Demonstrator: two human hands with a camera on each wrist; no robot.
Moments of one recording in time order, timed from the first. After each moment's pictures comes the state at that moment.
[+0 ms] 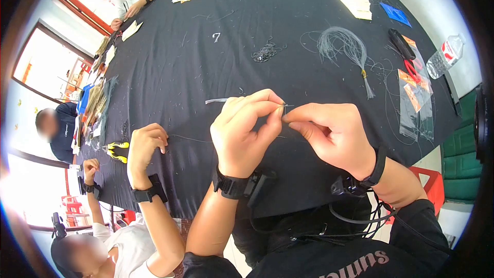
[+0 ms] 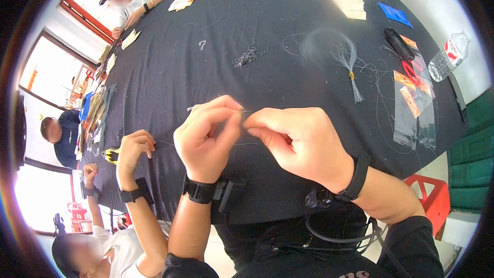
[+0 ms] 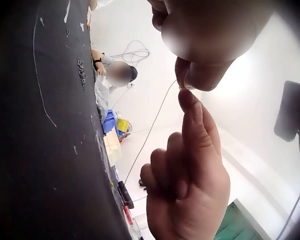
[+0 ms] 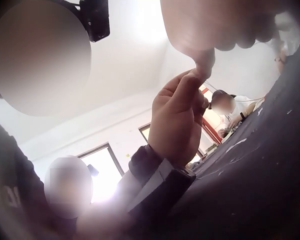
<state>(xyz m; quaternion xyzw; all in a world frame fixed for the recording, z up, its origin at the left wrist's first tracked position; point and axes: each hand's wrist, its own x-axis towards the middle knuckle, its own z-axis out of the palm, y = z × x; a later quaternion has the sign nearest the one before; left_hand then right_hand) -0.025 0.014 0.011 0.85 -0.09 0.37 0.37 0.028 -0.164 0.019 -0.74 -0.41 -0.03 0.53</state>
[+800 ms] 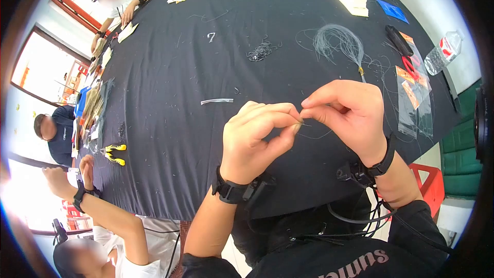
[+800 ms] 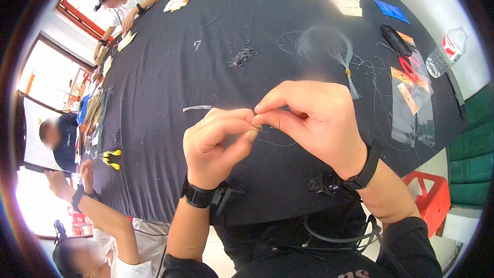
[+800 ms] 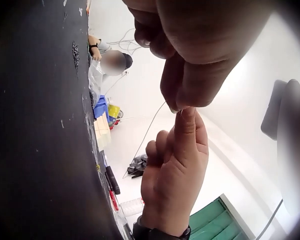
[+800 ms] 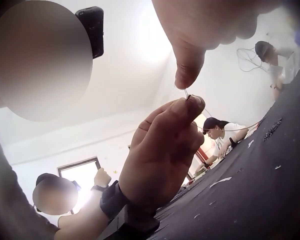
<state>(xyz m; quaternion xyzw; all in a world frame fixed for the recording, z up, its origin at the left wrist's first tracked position) -0.021 0.007 0.006 0.83 -0.19 0.31 0.43 0.051 -0.177 0.026 -0.73 -0.42 -0.14 0.53</state>
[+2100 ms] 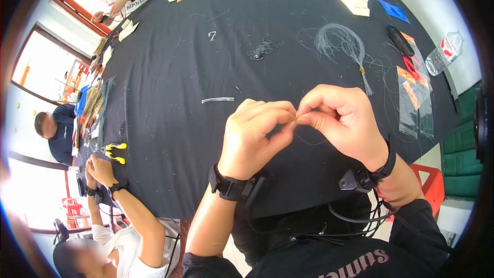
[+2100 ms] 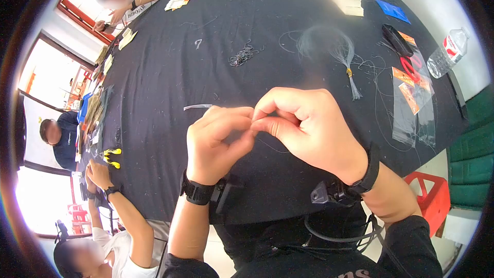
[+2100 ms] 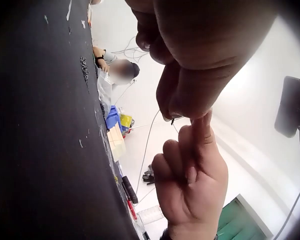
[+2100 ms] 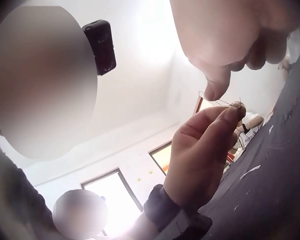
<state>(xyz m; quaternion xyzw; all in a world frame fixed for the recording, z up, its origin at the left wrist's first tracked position) -0.020 0.009 0.006 0.86 -0.18 0.29 0.37 0.040 -0.176 0.026 -0.72 -0.36 0.07 0.59</state>
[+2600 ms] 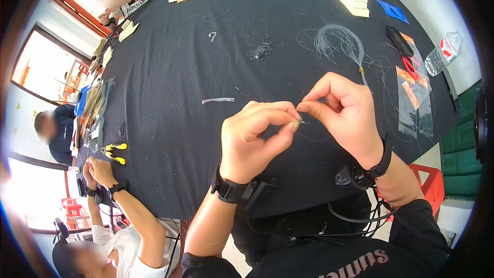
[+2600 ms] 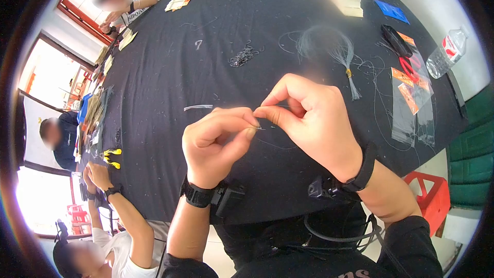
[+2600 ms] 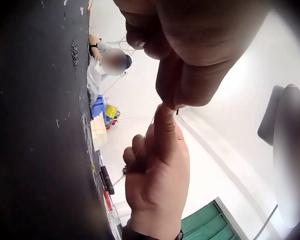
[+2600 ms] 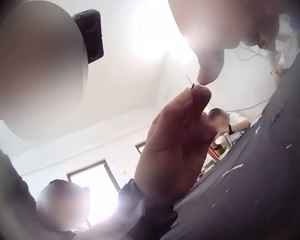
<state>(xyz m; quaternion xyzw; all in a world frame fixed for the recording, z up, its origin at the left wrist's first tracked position) -0.029 0.007 0.006 0.81 -0.13 0.24 0.52 0.044 -0.172 0.020 -0.77 -0.31 -0.05 0.55</state>
